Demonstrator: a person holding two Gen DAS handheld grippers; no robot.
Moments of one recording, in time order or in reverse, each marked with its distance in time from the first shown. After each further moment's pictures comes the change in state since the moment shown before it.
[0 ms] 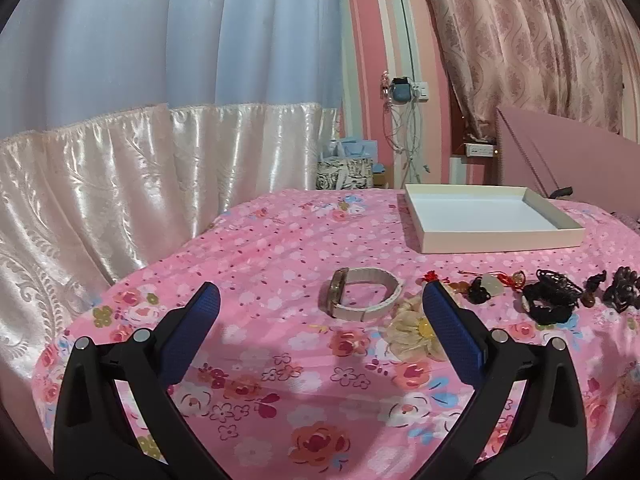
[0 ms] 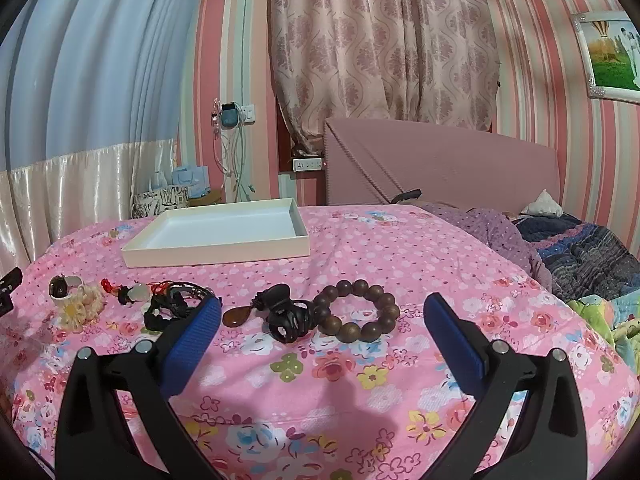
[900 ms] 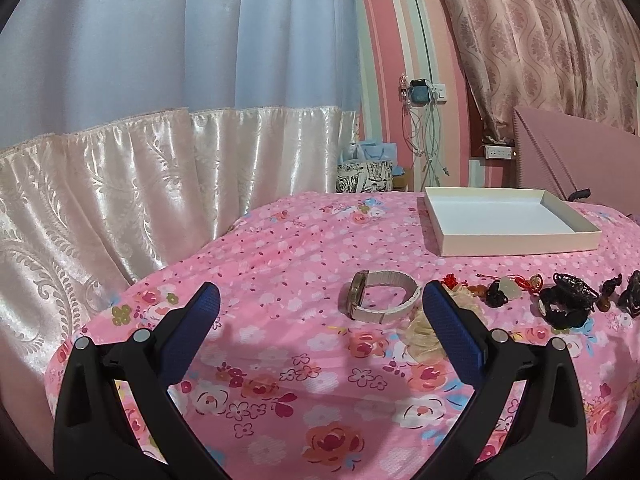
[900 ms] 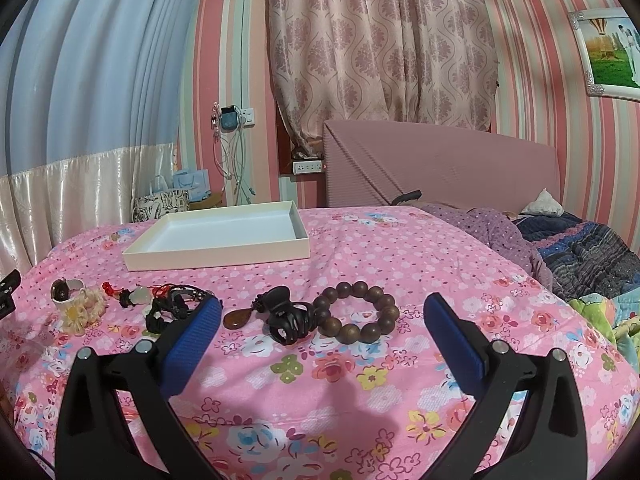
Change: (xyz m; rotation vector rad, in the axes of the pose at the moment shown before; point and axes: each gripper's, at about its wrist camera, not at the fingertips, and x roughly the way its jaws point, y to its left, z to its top) left arm -0.004 0.002 0.001 -0.010 -0.007 0.067; right arm 0.000 0.003 0.001 0.003 -0.009 -0.001
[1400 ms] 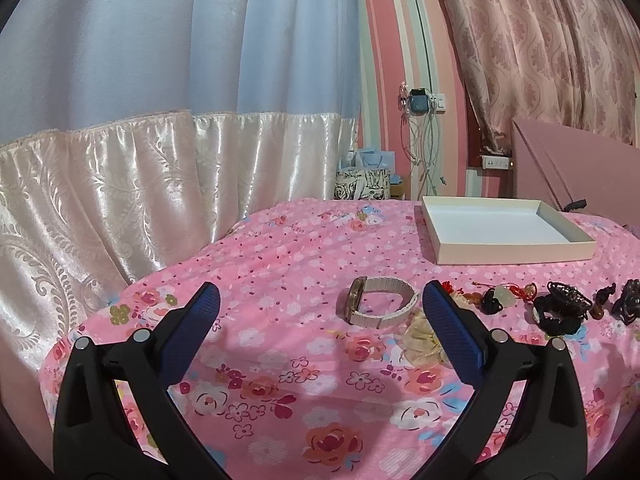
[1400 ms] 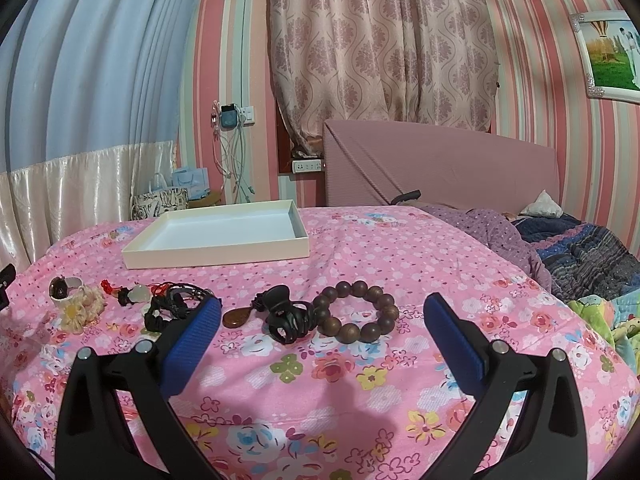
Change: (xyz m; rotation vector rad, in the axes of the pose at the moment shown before) left arm -0.003 0.009 0.000 -0.031 -0.028 -0.019; right arm 0.002 0.000 -0.001 -0.002 0.006 0.000
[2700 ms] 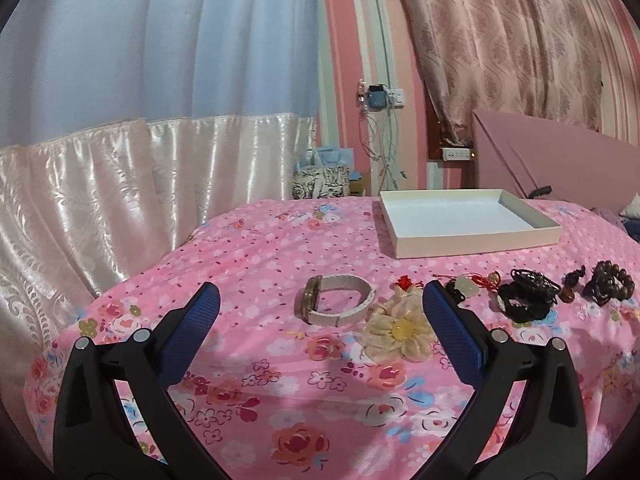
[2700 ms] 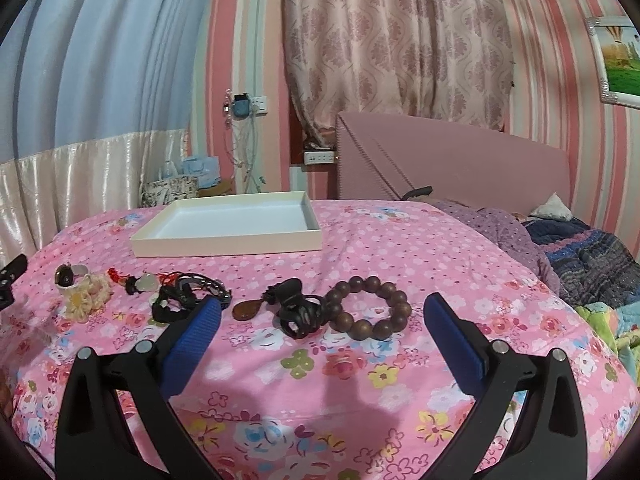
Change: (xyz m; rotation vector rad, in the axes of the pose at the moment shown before) left arm 0.001 -0.014 0.002 0.068 0.010 -0.154; right arm 0.002 0.006 0.001 -0.041 -0.008 0.047
